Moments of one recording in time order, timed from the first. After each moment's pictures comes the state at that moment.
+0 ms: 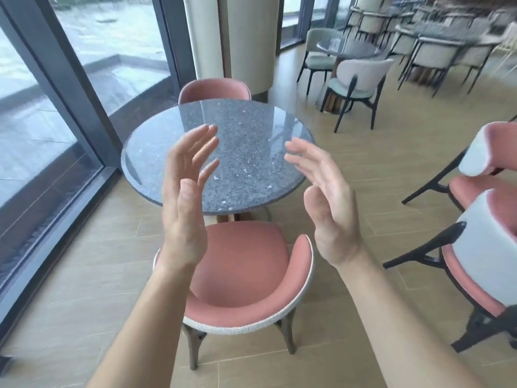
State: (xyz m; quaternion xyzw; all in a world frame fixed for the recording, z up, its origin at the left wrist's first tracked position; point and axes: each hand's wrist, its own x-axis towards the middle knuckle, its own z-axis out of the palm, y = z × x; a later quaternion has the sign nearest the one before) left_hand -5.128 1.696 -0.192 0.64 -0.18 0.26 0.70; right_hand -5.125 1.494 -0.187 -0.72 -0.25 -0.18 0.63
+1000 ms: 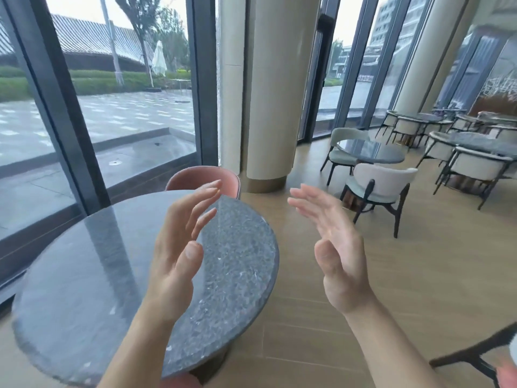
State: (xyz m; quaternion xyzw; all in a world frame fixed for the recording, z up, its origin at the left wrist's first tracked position) left_hand -4.753 1.403 -0.108 0.65 -0.19 0.36 0.64; right_hand -4.686 1.191 -0.097 -0.64 -0.38 -0.17 0.65
